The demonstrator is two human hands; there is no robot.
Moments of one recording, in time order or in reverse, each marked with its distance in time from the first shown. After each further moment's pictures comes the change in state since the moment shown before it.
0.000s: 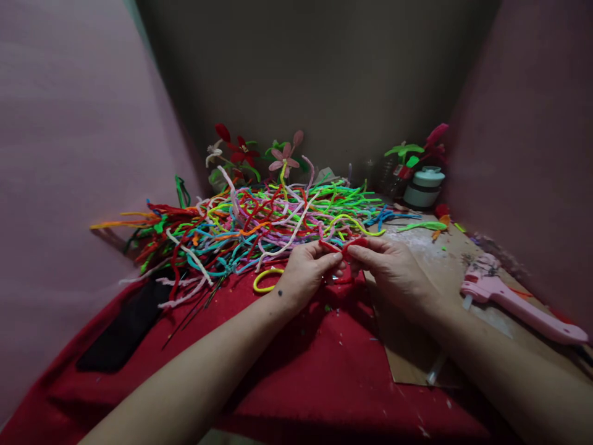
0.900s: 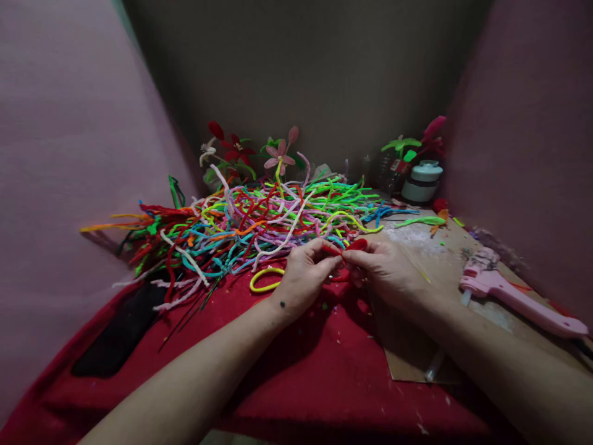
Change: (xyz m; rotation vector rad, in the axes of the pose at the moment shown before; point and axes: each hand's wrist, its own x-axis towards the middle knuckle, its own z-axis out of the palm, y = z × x) left_hand 0.000 -0.010 0.002 0.277 0.024 0.209; right_hand 0.004 0.006 0.003 0.124 -0.020 0.108
